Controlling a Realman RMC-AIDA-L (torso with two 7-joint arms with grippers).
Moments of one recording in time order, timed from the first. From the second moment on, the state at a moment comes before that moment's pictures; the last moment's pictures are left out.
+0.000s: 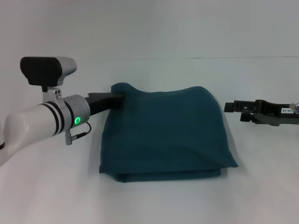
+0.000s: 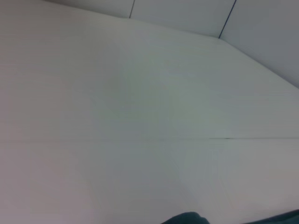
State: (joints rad) left arm -0.78 -2.17 0.88 0.33 1.70 0.60 -1.56; right arm 0.66 1.96 -0.65 -0.48 -2.14 -1.24 2.26
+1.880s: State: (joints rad) left arm -0.74 -2.17 0.82 0.38 1.69 0.60 -1.56; right arm 0.61 1.98 -0.71 -0.46 -2.14 -1.40 2.27
